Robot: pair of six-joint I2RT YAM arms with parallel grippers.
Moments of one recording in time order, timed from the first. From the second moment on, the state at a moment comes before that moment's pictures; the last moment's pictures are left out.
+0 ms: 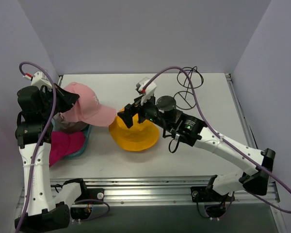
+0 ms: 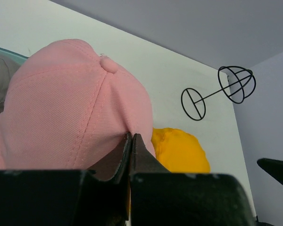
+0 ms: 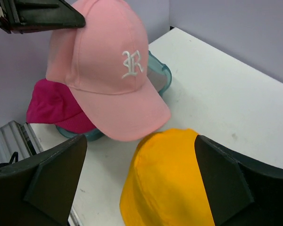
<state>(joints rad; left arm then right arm) 0.15 1.01 1.36 -0.66 0.37 -0.50 1.01 1.29 1.26 -0.08 0.14 0.18</state>
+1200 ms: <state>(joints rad) 0.14 0.72 1.22 -0.62 0.53 -0.49 0.99 1.77 1.58 0.09 -0.44 -0.06</state>
